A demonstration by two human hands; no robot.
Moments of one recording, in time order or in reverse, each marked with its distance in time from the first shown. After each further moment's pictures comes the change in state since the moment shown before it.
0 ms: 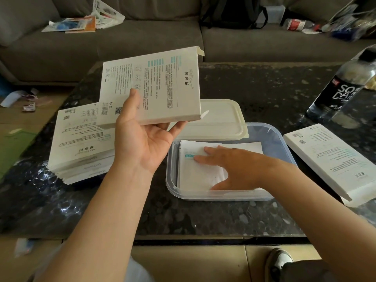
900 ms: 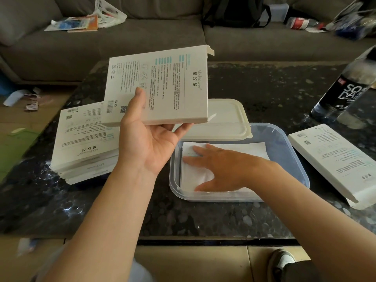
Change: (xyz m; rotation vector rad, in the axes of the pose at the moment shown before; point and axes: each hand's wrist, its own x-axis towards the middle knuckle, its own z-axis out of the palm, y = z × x) left_hand -0.003 0.001 0.002 0.024 -0.038 -0.005; right_hand 0.024 -0.022 -0.001 -0.033 -0.037 -0.064
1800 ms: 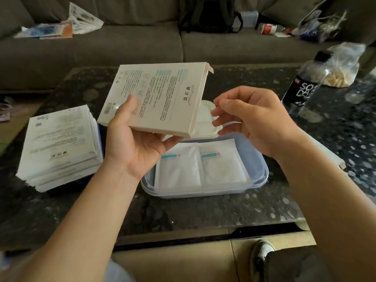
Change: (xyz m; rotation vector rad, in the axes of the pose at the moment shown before) left_hand -0.010 -0.019 0.014 0.137 -0.112 -0.144; right_hand -0.090 0.037 -0.050 1.178 0.881 0.030
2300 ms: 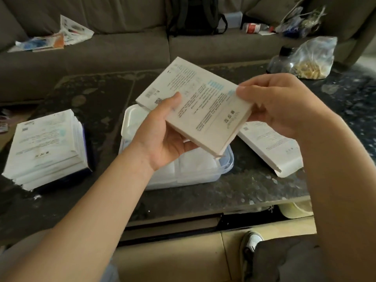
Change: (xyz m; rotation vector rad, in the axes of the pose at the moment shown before) left_hand -0.010 -0.047 0.074 0.305 -0.157 -0.229; right_hand -0.037 -0.020 -0.089 0.013 0.105 0.212
